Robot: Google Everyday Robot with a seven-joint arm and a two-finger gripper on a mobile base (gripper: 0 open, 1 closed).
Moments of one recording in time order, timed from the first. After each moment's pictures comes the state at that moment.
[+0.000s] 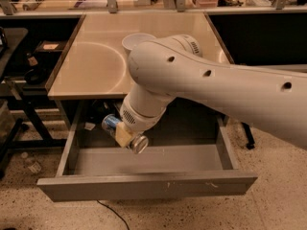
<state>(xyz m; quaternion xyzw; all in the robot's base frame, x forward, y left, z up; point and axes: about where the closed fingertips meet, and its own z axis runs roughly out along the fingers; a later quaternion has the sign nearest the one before) 0.467 0.057 0.780 -0.39 0.90 0.13 0.12</state>
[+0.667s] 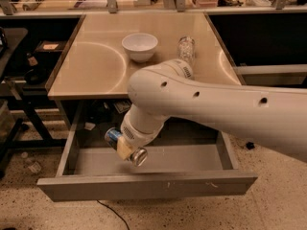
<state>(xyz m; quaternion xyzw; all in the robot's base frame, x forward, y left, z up) 0.461 0.060 0.731 -0.38 0.91 0.13 0.11</state>
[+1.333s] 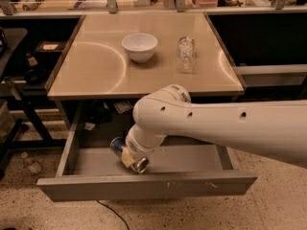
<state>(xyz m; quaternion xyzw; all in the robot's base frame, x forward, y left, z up) 0.473 0.055 0.664 -0.37 0.91 0.13 0.12</state>
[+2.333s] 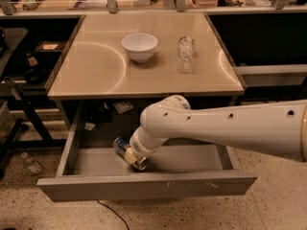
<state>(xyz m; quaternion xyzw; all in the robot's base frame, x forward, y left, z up) 0.508 0.059 0.614 -0.37 0.90 0.15 0.14</state>
